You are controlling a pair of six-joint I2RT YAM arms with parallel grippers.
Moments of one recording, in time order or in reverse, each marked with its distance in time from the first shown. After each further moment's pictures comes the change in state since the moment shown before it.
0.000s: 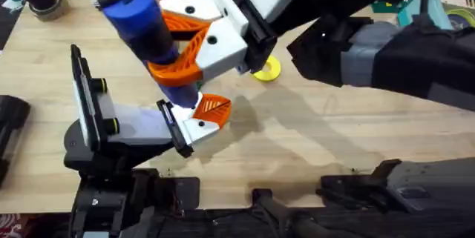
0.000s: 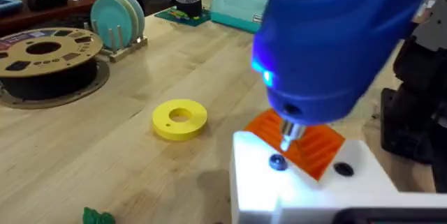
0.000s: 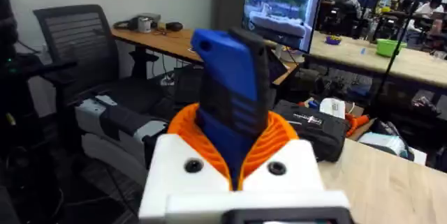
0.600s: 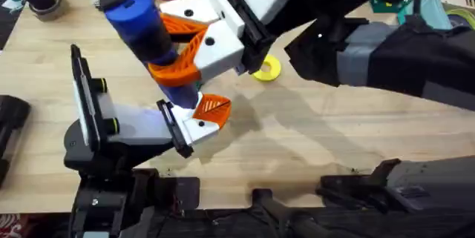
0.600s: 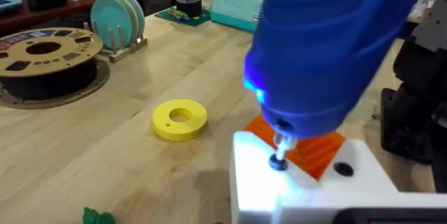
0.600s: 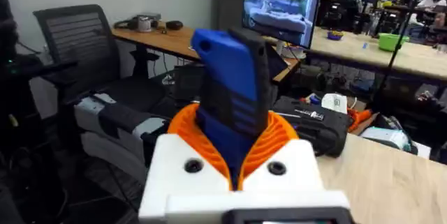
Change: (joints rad) left arm 0.000 0.000 0.000 0.000 0.000 0.000; right arm 0.000 0.016 0.000 -0.013 0.000 -0.007
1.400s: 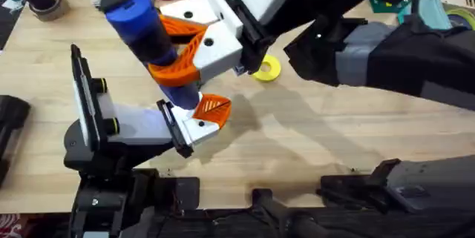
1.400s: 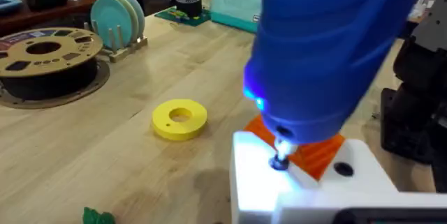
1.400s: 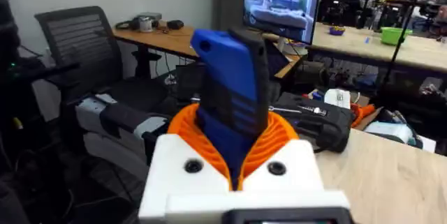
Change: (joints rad) left arm 0.000 0.000 0.000 0.000 0.000 0.000; right arm 0.000 0.003 0.000 -0.021 0.000 0.000
